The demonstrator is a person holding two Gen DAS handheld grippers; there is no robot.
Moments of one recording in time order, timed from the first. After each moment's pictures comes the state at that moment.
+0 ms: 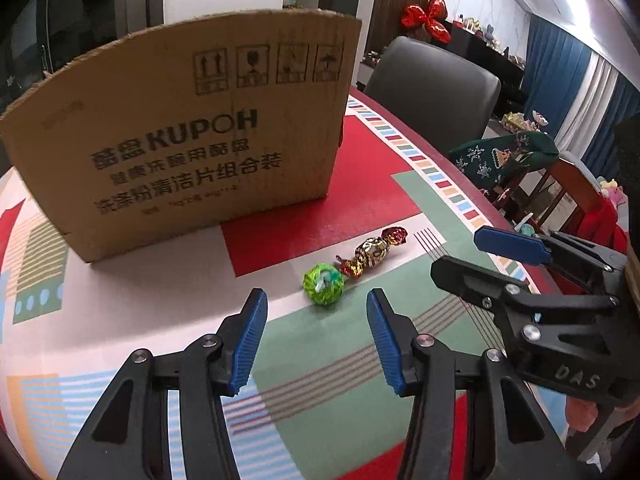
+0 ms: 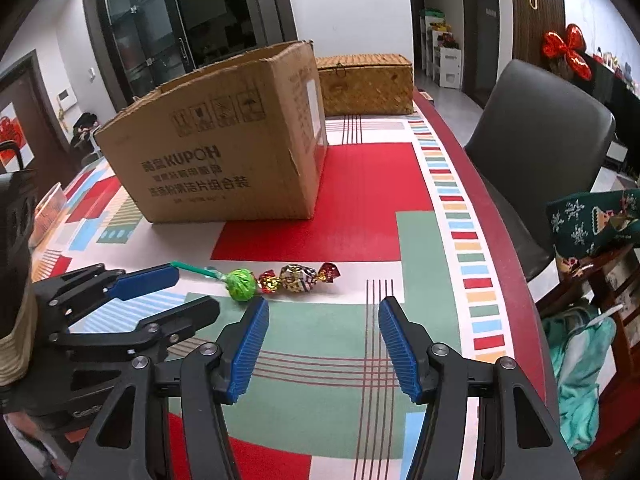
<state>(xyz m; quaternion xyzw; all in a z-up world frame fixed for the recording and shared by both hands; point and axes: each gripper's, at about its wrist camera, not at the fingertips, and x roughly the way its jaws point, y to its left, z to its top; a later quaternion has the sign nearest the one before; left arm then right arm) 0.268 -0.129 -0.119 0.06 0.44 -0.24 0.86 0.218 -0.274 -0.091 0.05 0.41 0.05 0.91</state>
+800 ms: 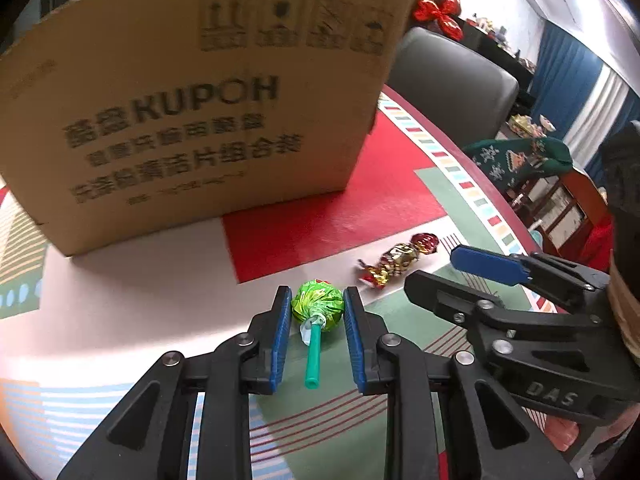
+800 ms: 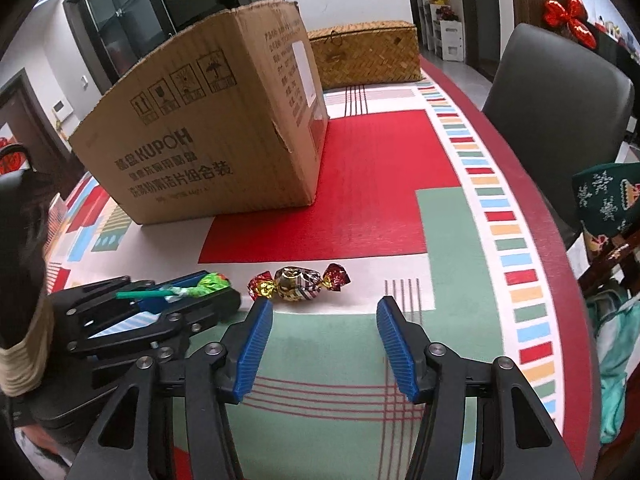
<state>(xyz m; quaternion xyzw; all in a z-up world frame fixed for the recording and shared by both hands) 0.291 -0.119 -0.135 0.04 0.47 -0.23 0.86 0.253 -0.273 -0.122 0.09 0.45 0.07 0.89</state>
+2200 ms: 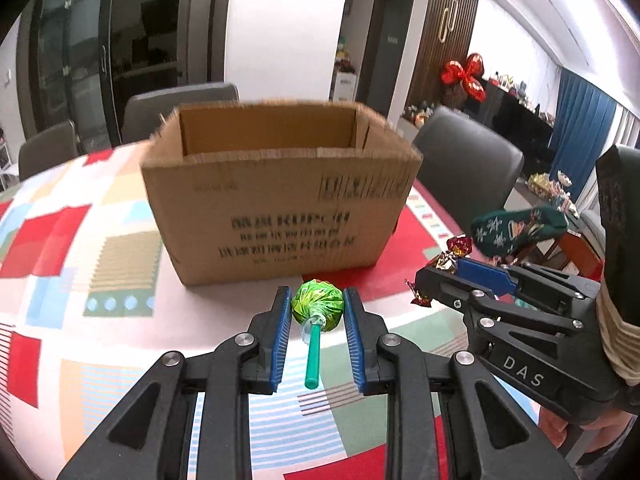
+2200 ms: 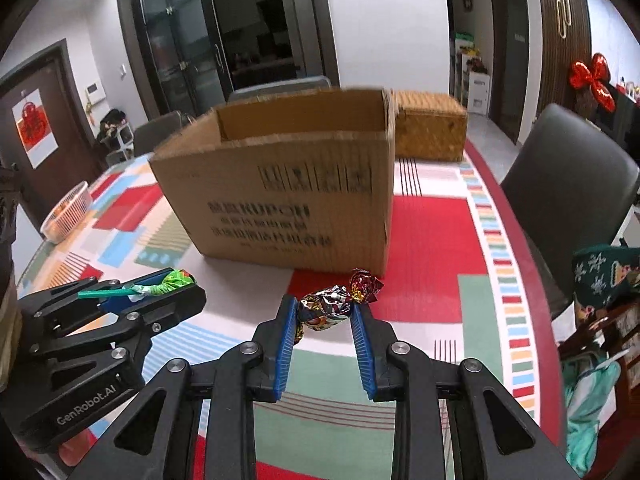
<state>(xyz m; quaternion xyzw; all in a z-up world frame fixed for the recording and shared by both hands) 0.244 -0.062 -0.036 0.01 0.37 -0.17 0.91 0.234 -0.218 -0.041 0.03 0.38 0.10 0.92</state>
